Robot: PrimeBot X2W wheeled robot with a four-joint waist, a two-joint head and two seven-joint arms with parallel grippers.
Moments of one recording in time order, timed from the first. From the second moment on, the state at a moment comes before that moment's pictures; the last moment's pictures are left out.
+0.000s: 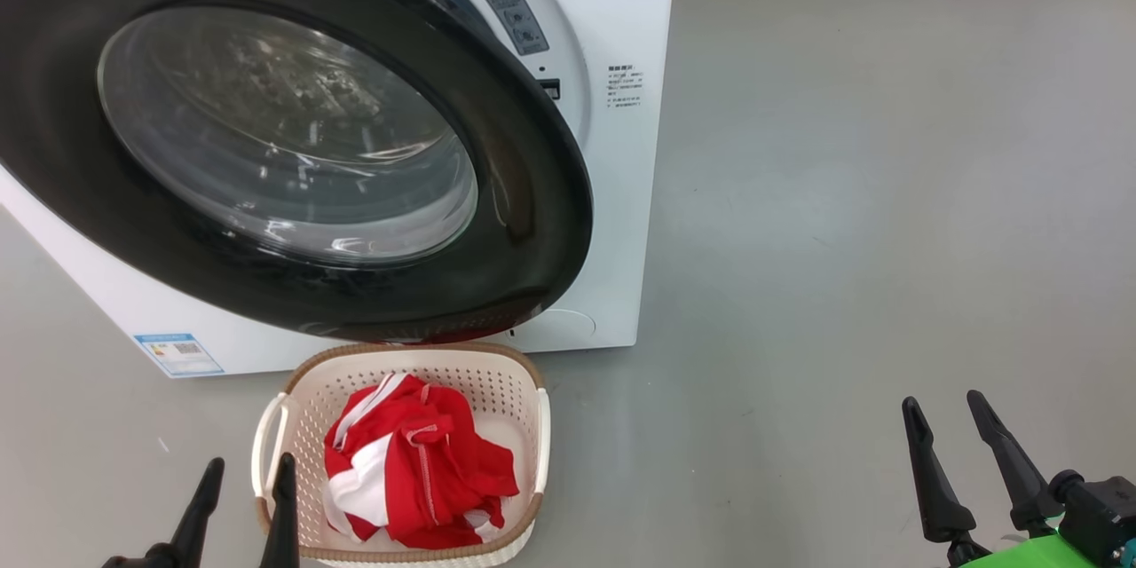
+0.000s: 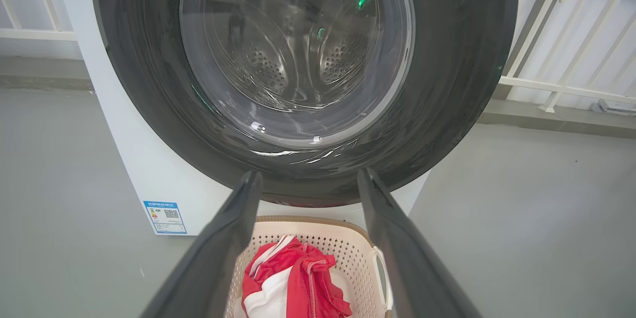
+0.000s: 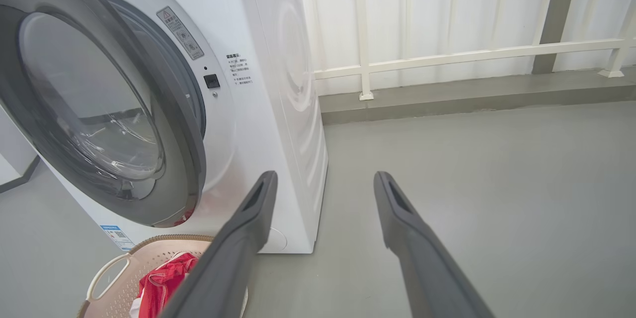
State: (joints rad) left arm 0.04 0.08 0.09 0.22 -0.25 -0.13 -0.25; right arm 0.12 -0.11 -0.03 0.13 0.38 0.12 -0.26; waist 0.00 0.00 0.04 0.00
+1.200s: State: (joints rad) left arm -0.03 0.05 -0.04 0.17 -0.28 -0.13 -0.25; right arm -0.36 -0.16 0.28 0.22 0.42 0.12 -0.26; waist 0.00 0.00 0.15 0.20
